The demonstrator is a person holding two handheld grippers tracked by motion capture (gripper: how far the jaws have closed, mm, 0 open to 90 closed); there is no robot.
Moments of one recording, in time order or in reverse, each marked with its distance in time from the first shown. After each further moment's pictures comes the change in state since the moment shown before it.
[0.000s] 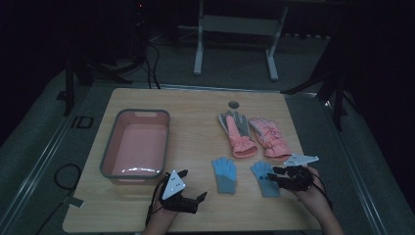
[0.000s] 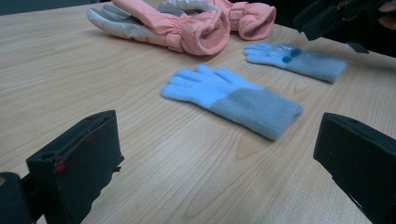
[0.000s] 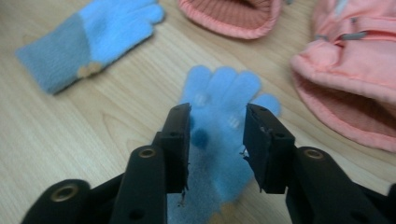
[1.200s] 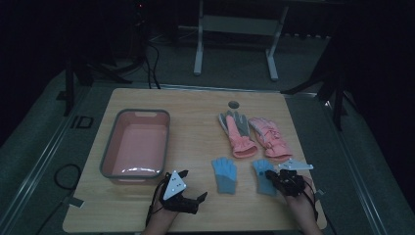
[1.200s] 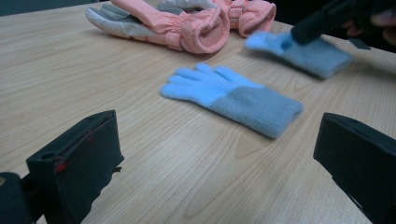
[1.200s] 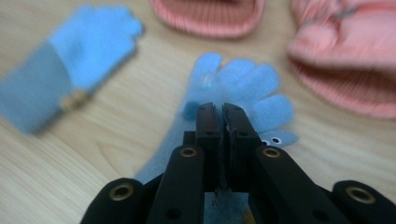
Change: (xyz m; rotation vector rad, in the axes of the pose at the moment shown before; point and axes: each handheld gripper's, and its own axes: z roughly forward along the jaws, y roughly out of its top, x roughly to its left) left arm -0.001 0.000 0.000 0.007 0.002 0.008; right arm 0.031 -0.001 0.010 -0.056 -0.163 0.173
